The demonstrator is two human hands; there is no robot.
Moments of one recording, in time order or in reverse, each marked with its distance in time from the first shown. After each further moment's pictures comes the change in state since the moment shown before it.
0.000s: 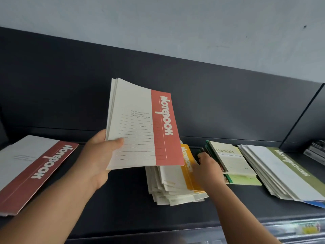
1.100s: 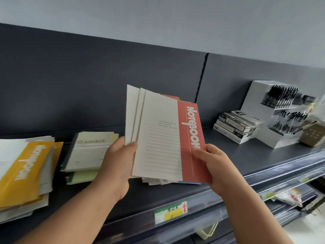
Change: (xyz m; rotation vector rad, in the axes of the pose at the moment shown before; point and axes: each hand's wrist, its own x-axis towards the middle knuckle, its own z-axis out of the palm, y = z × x) left_hand -0.086 -0.132 0.419 0.089 -0.199 -0.073; right_hand 0.056 0.337 -0.218 1.064 -0.027 0.201
